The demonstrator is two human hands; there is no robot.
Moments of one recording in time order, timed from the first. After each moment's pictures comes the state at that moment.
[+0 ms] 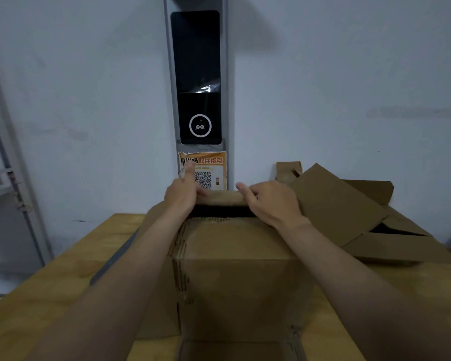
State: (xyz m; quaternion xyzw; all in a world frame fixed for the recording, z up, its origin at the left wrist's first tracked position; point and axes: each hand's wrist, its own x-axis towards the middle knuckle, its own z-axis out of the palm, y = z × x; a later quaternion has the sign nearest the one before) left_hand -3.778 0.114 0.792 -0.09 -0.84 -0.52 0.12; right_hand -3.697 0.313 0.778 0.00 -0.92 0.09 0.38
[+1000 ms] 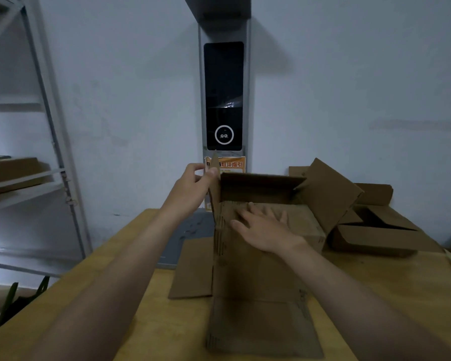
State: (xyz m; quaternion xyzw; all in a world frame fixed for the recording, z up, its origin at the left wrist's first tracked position) left_hand -3.635 0.002 0.834 -0.22 -0.81 -0.53 0.10; right_hand -3.595 0.198 0.771 -0.03 -0.99 0.09 0.07
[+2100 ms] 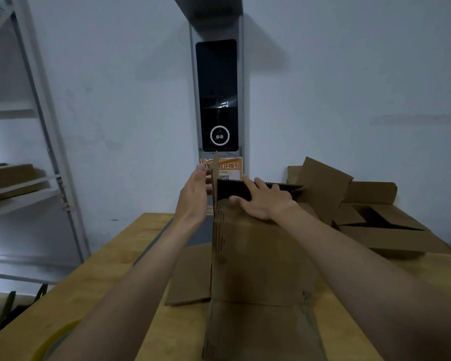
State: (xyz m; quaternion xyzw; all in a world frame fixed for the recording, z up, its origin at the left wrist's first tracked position) left_hand -3.645 0.053 0.818 -0.21 -0.71 -0.66 0.13; right_hand -3.643 0.237 0.820 -0.07 -0.99 0.03 0.07
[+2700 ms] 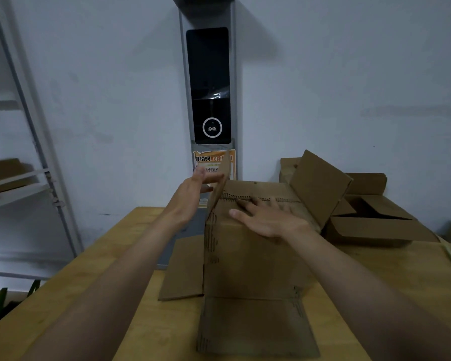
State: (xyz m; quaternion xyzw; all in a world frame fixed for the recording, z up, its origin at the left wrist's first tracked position) left_hand -3.656 0.039 0.808 -0.31 -0.77 -0.55 0.06; right_hand -3.600 0.245 0.784 -0.05 -0.99 0.10 0.00
